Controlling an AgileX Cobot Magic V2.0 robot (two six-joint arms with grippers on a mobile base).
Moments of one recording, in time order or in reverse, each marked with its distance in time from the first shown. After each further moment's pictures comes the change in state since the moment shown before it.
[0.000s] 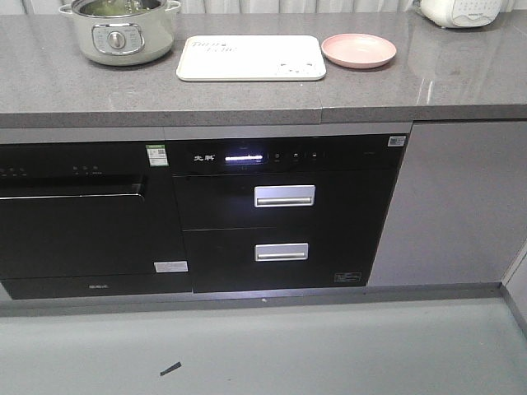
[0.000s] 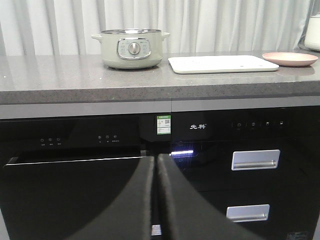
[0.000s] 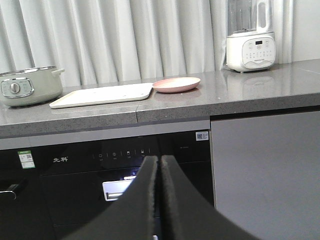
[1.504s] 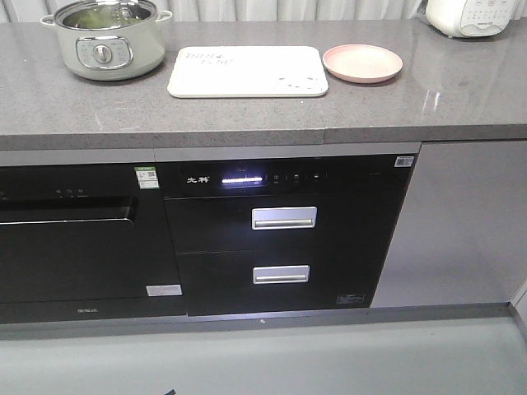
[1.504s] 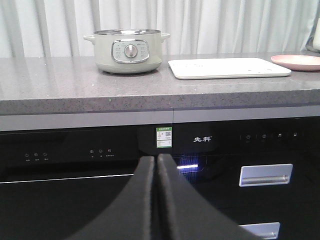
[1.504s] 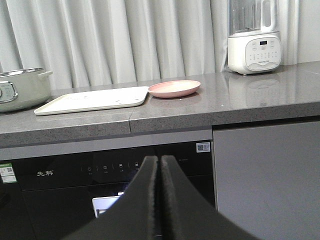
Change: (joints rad) left arm 0.000 0.000 0.000 0.000 0.000 0.000; right arm 0.000 0.000 0.000 0.000 0.000 0.000
